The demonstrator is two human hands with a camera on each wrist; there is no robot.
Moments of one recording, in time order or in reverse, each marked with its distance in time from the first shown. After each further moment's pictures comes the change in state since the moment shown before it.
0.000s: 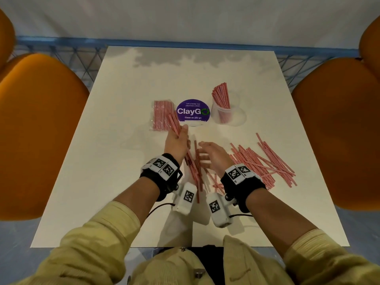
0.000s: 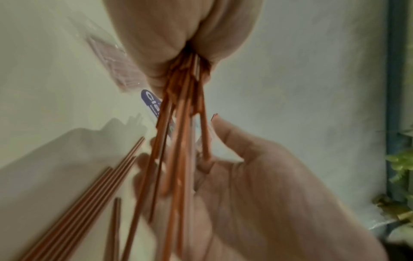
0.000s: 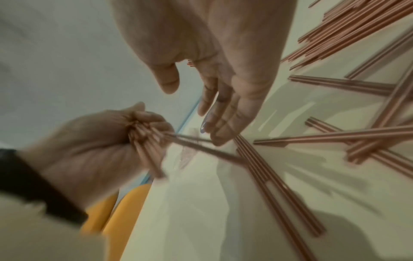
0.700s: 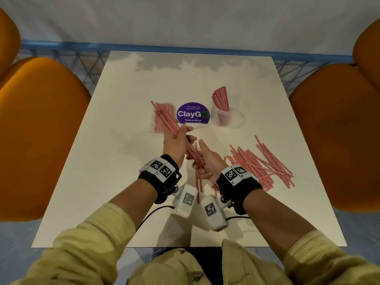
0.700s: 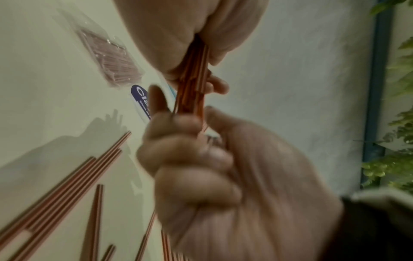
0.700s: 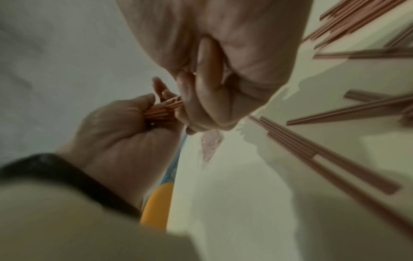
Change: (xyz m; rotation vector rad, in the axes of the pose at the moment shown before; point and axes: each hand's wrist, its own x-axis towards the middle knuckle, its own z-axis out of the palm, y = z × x) left_hand -0.010 0.010 -0.004 -0.170 0.024 0.038; right_hand -0.013 -0.003 0.014 -0.017 -0.122 0.153
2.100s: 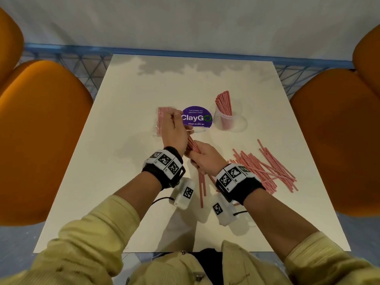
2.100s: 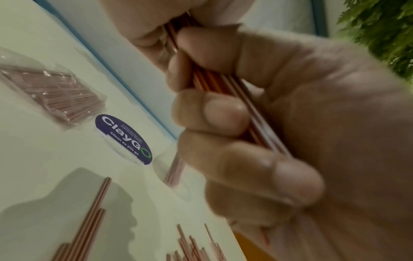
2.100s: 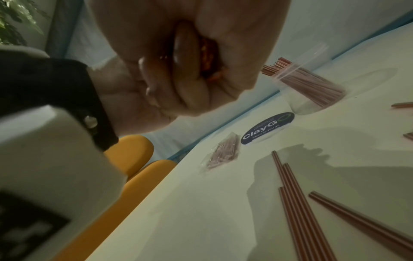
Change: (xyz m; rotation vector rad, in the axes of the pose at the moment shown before) left_hand 0.012 0.036 0.006 0.115 0.099 0.175; right_hand -0.010 -0.024 0.021 -0.511 0.002 -0.383
